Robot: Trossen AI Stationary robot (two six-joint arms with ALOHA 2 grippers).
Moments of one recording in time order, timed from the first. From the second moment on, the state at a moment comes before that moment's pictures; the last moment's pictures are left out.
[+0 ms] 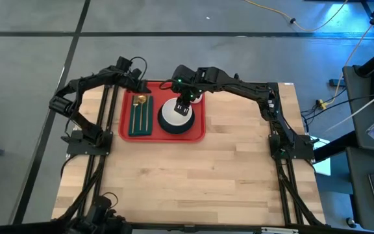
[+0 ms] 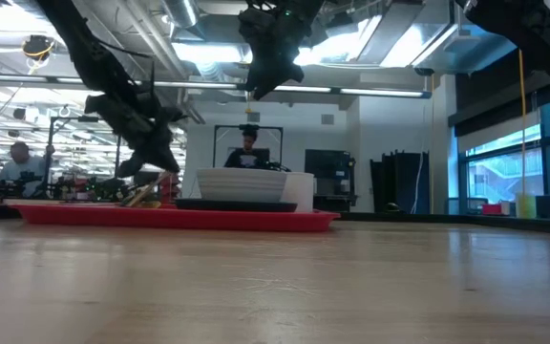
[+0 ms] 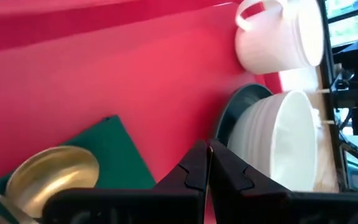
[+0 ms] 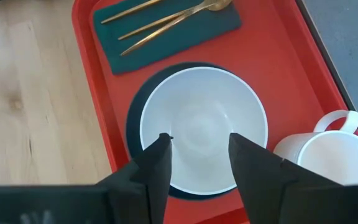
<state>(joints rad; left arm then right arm) 1.18 1.54 0.86 -0.38 0.73 -0.28 -0.27 2.19 2.35 -1.17 -0.03 0.07</state>
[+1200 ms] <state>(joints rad) 1.13 1.54 0.74 -0.19 0.49 -0.32 -0.27 2.19 2.35 -1.17 -0.03 0.07</state>
